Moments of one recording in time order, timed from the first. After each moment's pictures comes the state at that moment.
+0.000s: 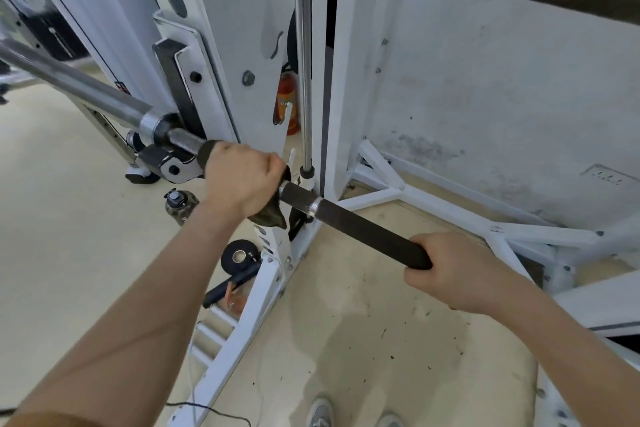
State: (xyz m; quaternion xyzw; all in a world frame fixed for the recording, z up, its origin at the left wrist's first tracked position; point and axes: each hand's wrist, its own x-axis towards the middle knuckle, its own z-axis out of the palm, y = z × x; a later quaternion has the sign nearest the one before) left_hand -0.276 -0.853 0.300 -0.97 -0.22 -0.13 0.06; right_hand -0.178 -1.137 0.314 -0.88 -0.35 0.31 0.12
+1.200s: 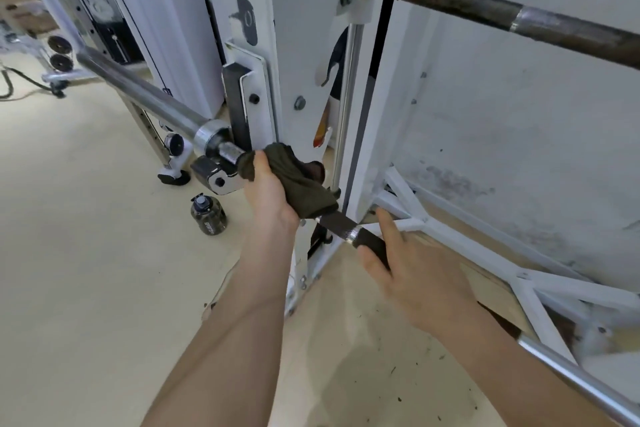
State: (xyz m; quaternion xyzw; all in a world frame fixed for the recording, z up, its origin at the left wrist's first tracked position) left_hand -0.257 -0.842 0.287 -0.20 -0.48 -0.40 -0.76; right_hand -0.208 -1.058 0.306 -0.87 -0.48 0.07 0.05
